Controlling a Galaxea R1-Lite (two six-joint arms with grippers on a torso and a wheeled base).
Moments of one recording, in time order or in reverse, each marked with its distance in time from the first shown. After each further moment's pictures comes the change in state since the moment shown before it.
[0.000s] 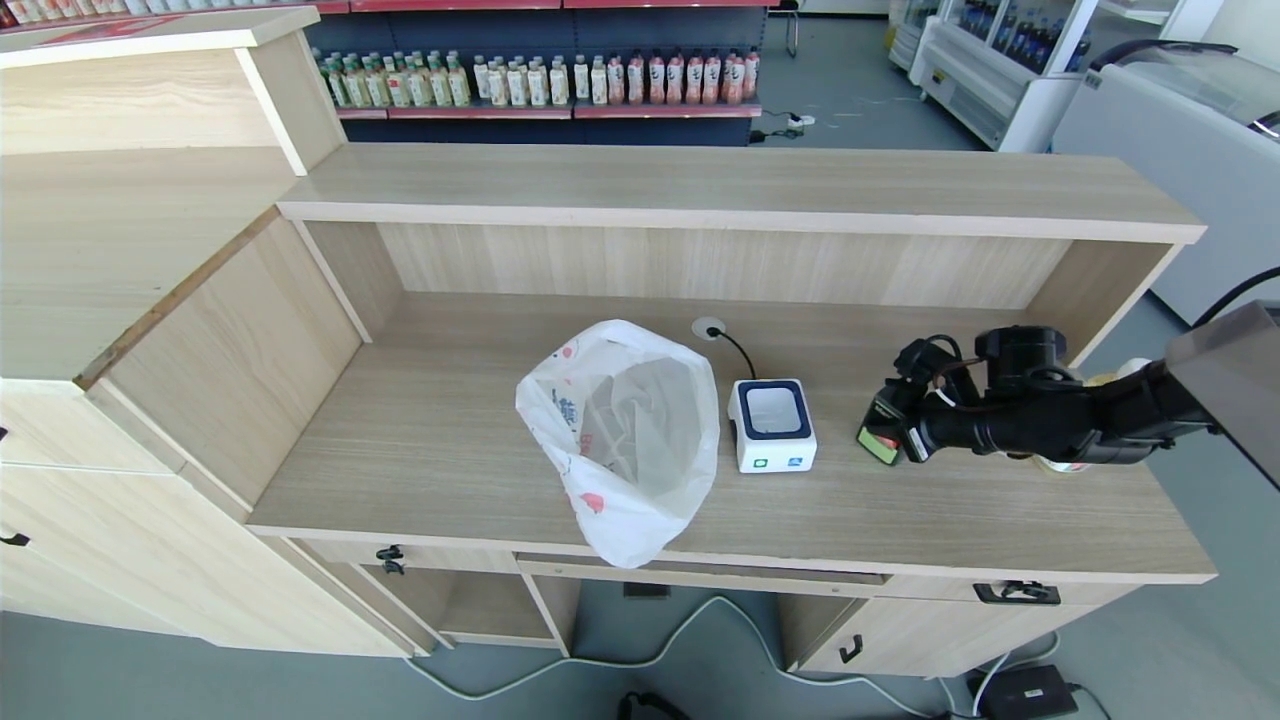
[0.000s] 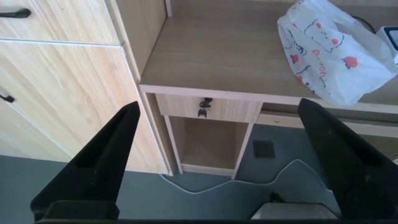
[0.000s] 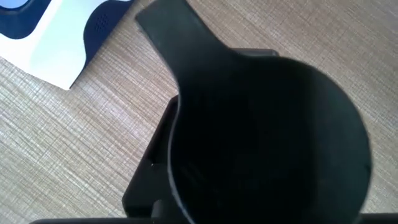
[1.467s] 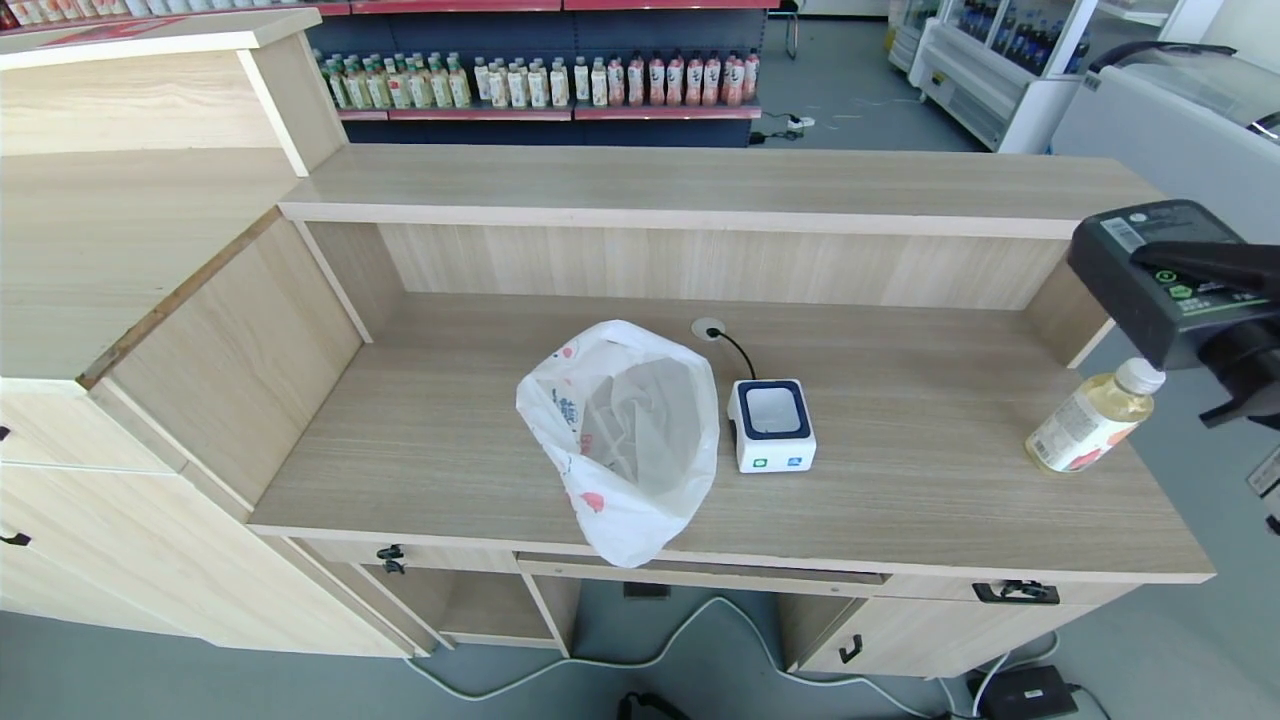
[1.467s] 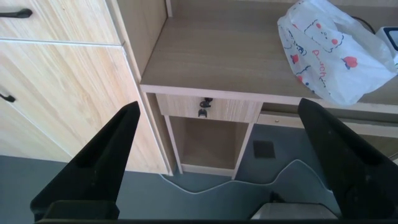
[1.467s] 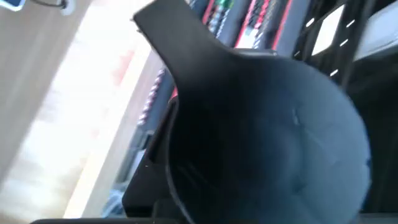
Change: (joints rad) left arm 0.000 0.000 0.000 0.000 0.000 0.000; right arm -0.072 -1.106 0.611 -0.106 0.395 -1.519
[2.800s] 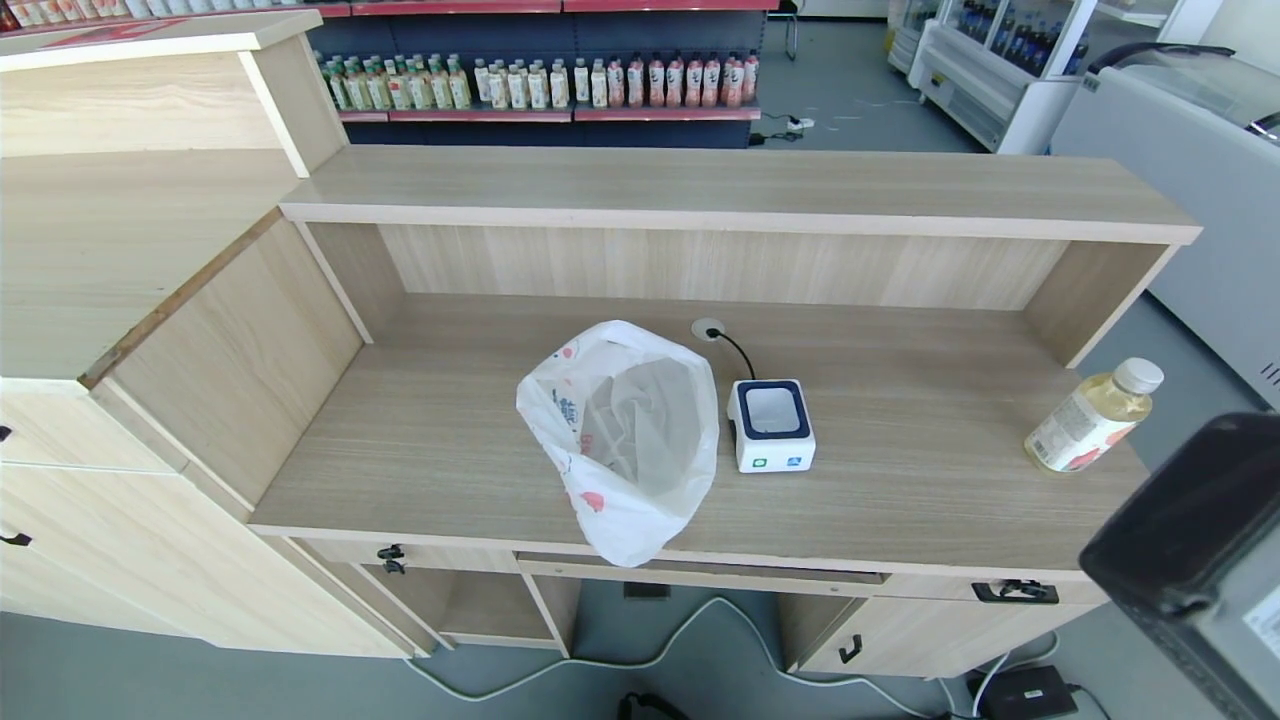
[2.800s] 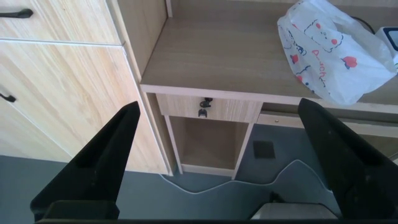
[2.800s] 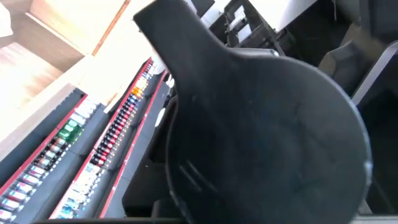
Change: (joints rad) left arm 0.000 0.000 0.000 0.000 0.000 0.000; right arm 0.522 -0.259 0.094 0.318 0.257 -0.667
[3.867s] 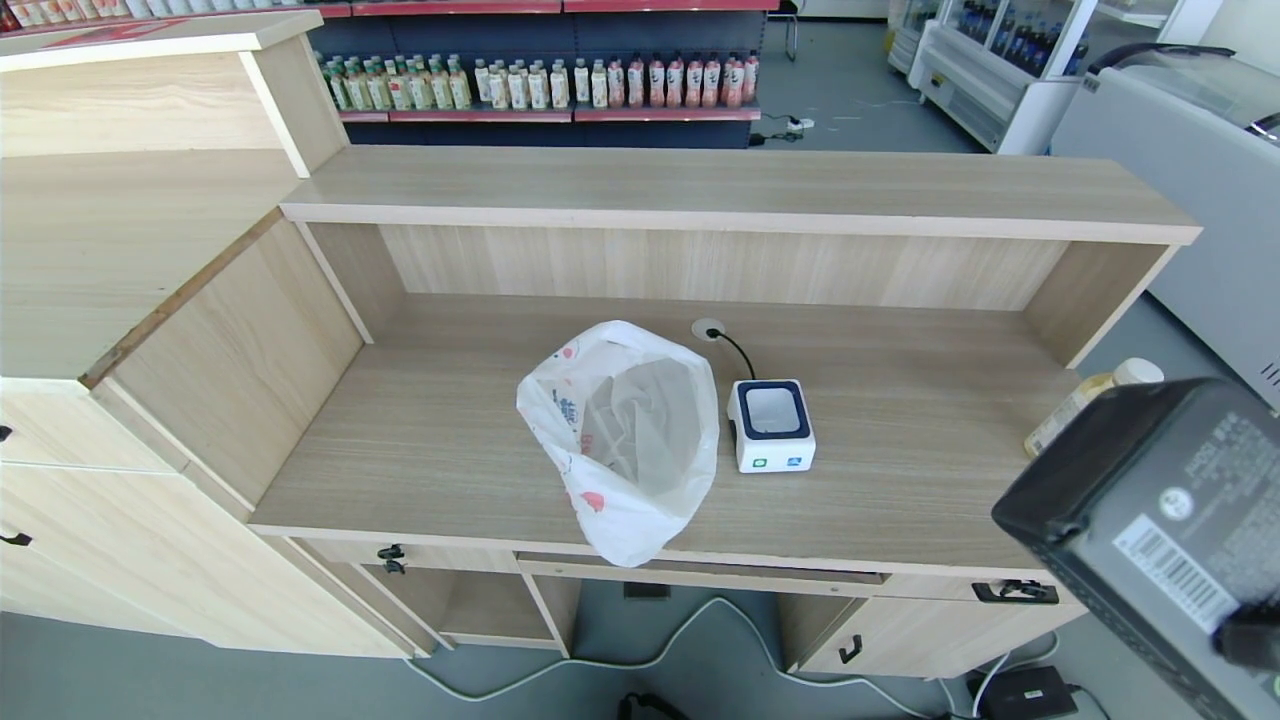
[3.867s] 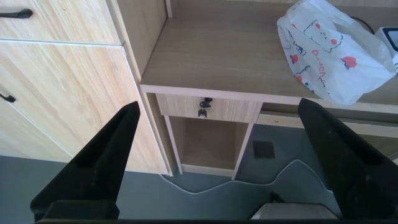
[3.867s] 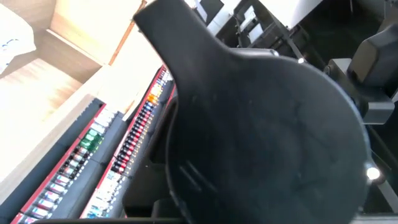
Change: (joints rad) left arm 0.000 0.000 0.000 0.000 0.000 0.000; right arm -0.006 0.086 -0.037 0.003 -0.002 0.041
